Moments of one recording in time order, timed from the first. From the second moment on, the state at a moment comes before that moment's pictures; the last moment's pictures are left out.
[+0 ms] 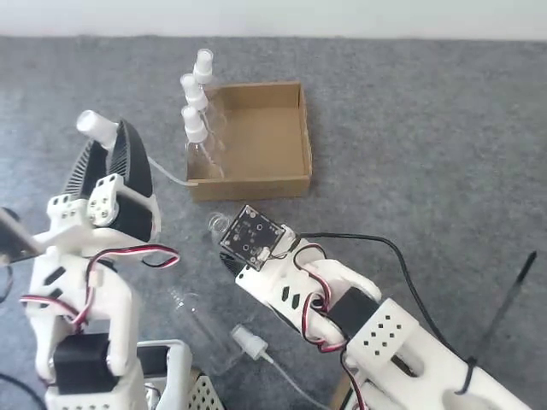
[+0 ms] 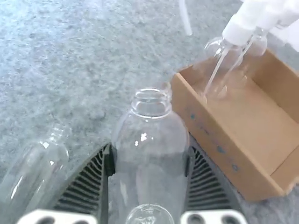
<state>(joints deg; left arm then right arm) -9.3 -78.5 46.9 47.8 30.6 -51.7 -52.0 64.4 29.5 12.7</state>
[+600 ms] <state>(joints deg) -4.8 -80.0 47.0 47.8 29.4 -51.8 -52.0 68.8 20.3 13.1</state>
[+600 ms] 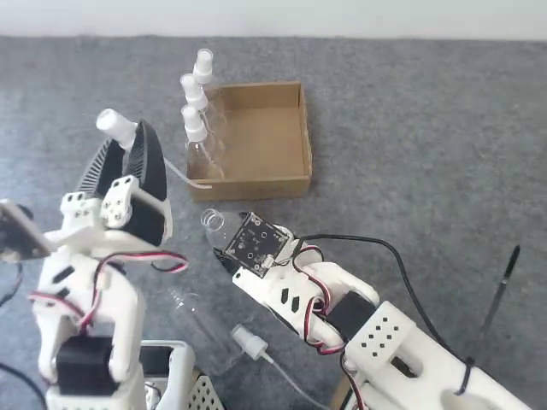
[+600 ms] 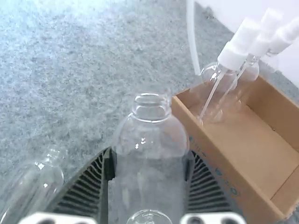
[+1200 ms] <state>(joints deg) 2.0 -90.0 46.9 53.8 22.0 -50.1 -52.0 69.4 20.0 13.1</state>
